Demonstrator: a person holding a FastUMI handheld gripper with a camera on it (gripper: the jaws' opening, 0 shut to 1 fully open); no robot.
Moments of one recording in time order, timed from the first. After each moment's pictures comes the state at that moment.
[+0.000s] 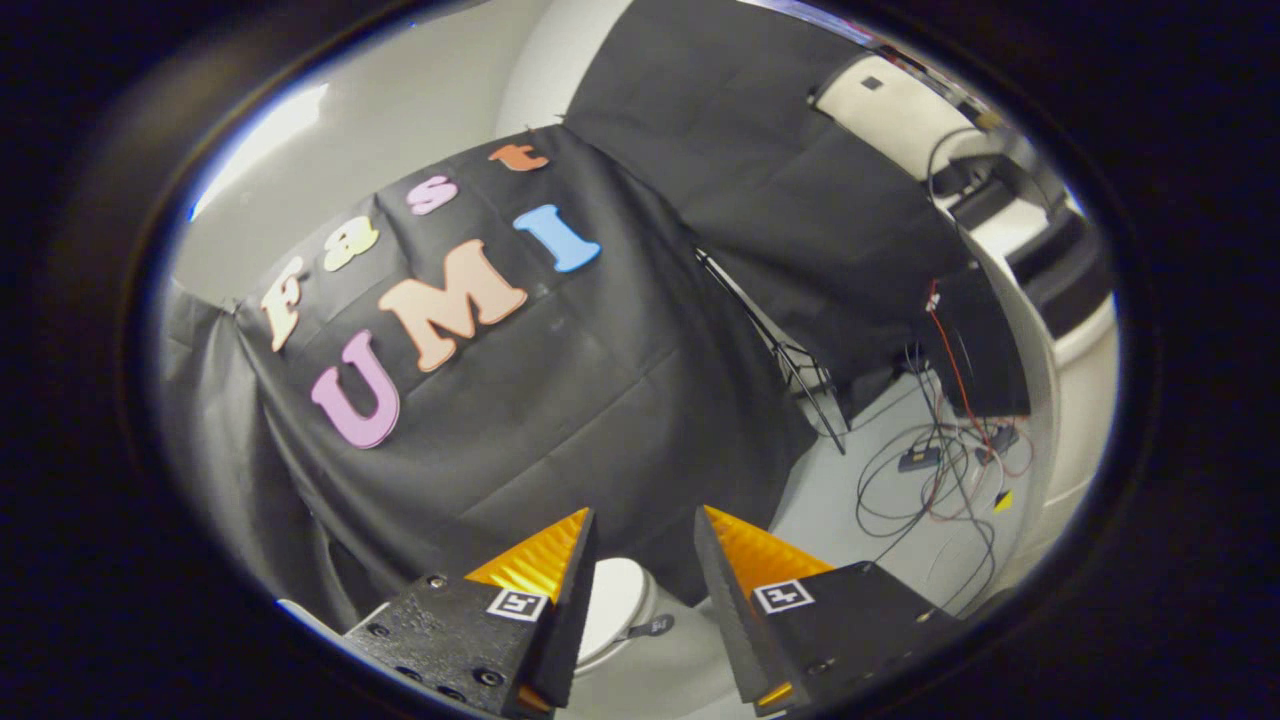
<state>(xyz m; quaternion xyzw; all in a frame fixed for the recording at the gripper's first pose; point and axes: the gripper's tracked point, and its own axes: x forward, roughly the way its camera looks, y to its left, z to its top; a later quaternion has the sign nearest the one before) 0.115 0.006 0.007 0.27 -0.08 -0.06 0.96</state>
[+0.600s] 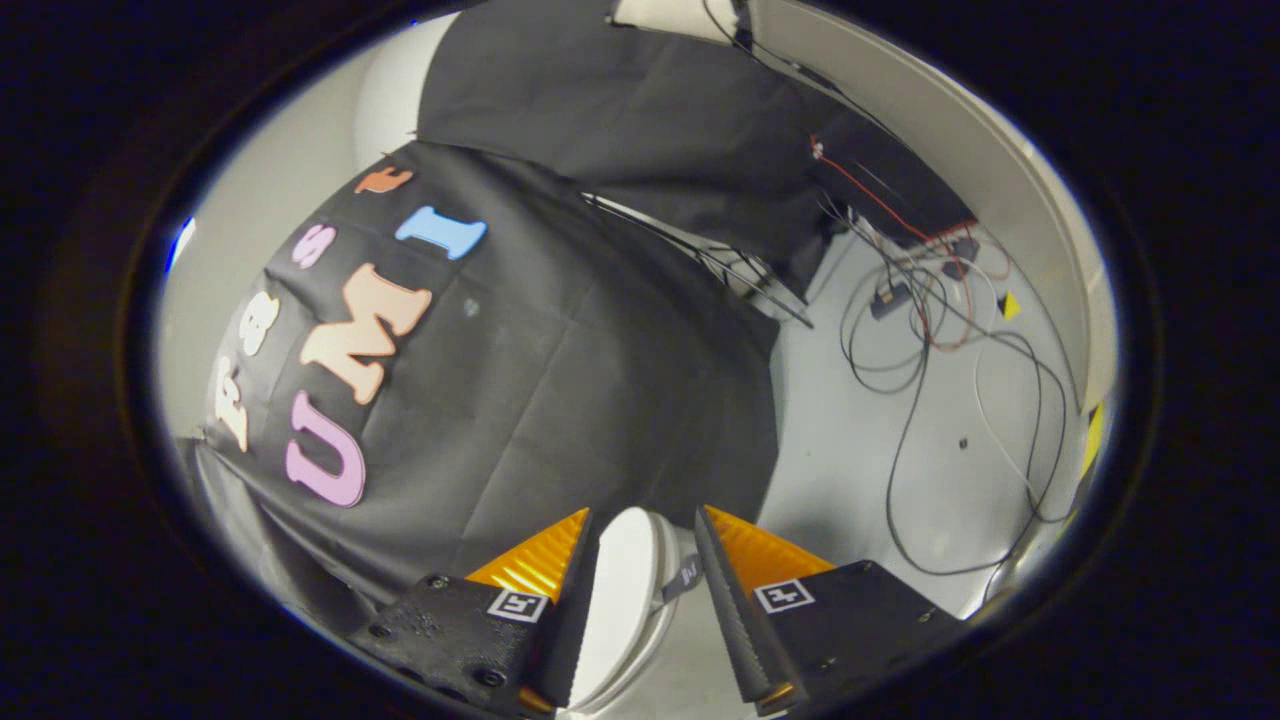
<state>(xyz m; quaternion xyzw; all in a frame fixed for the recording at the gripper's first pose) 0.197 0.038 -0.100 0.46 -0.01 -0.05 0.88</state>
